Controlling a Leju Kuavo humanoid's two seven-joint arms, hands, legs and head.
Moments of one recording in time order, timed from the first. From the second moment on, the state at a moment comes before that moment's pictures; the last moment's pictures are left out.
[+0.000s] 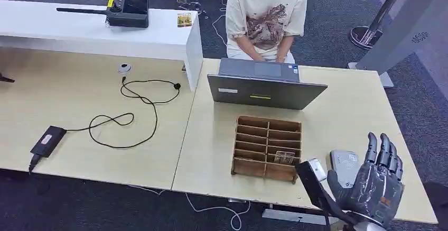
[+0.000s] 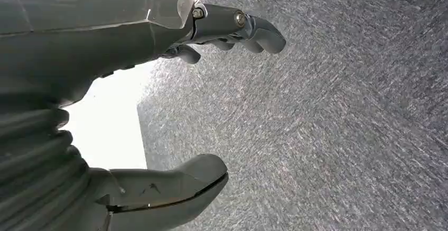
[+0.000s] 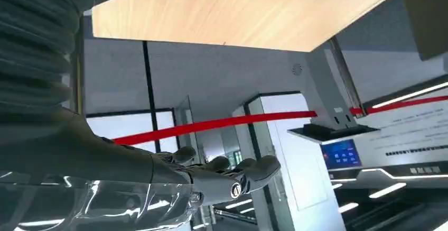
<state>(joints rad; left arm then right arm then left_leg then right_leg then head) -0.02 -0.14 0.64 -0.18 -1.51 -0.03 -0.02 0.25 0.07 0.16 -1.77 1.49 -0.11 0.22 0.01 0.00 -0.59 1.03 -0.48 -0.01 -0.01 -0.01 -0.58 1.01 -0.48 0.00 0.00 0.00</state>
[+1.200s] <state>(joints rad) -0.02 -0.14 0.64 -0.18 -1.51 -0.05 -0.03 0.11 0.06 0.29 -1.59 1.43 -0.09 0.09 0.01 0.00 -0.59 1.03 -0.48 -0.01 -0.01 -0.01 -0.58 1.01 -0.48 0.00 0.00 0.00</state>
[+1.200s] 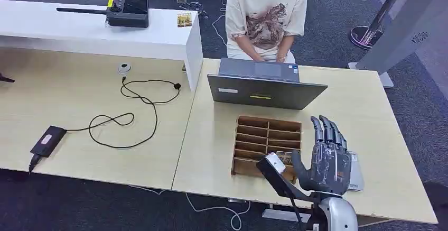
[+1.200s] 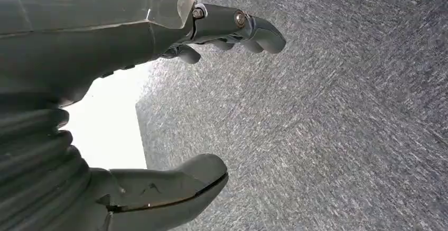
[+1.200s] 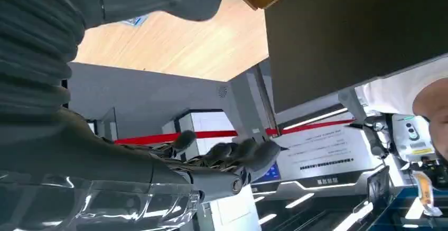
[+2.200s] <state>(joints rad) -0.02 -0.14 0.64 -0.18 -1.51 -0.06 -0.03 0.07 0.04 0.30 -1.44 1.41 -0.10 0.10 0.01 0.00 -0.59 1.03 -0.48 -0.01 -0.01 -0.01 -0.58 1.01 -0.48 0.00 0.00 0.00</state>
